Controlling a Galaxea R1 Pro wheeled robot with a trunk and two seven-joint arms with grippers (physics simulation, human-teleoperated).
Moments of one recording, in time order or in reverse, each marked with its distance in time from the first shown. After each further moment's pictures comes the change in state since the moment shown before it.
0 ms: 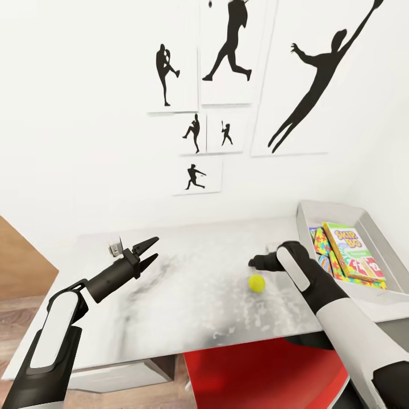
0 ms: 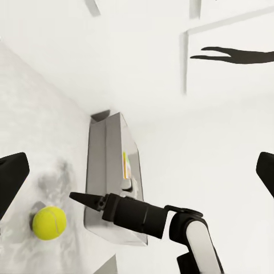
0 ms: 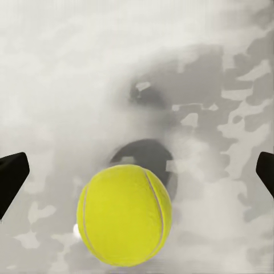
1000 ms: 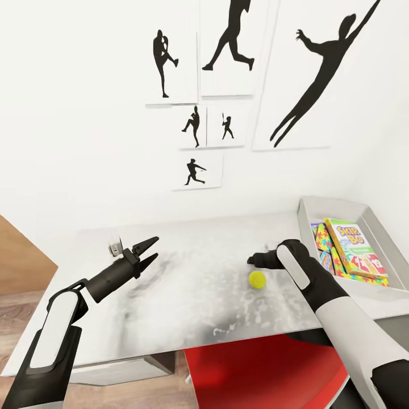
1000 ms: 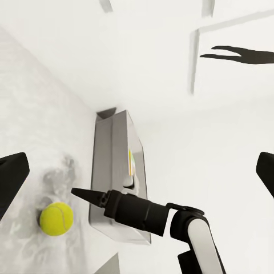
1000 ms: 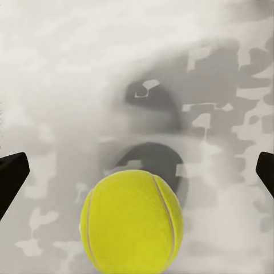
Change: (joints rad) left arm 0.000 0.000 0.000 -0.002 0.000 0.001 -0.001; right arm -0.007 0.003 -0.008 -0.002 -0.002 -0.008 0.015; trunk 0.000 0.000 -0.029
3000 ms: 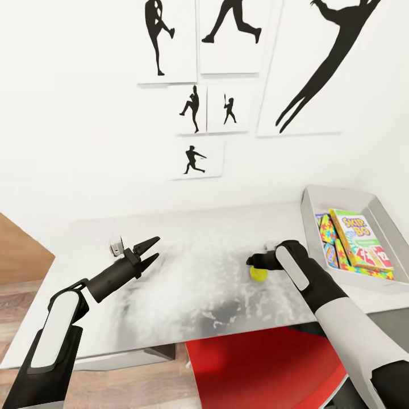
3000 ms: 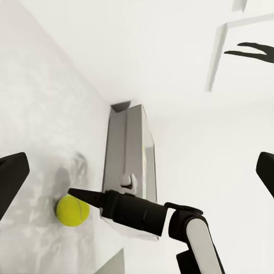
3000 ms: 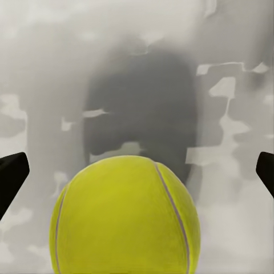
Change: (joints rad) left arm -0.001 -0.001 -0.006 0.000 0.000 0.000 0.000; right arm 0.004 0.002 0.008 -0.002 -0.003 0.000 -0.001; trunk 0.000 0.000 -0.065
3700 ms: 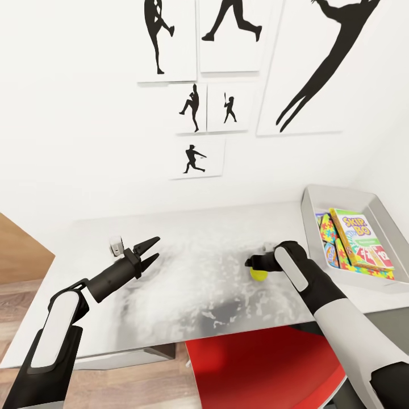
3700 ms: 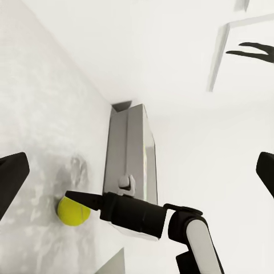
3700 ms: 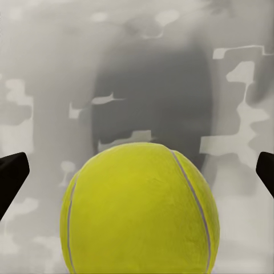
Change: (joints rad) left arm 0.000 0.000 0.000 0.000 0.000 0.000 0.000; right arm 0.007 0.007 0.001 -0.008 -0.005 0.017 -0.003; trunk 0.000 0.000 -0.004
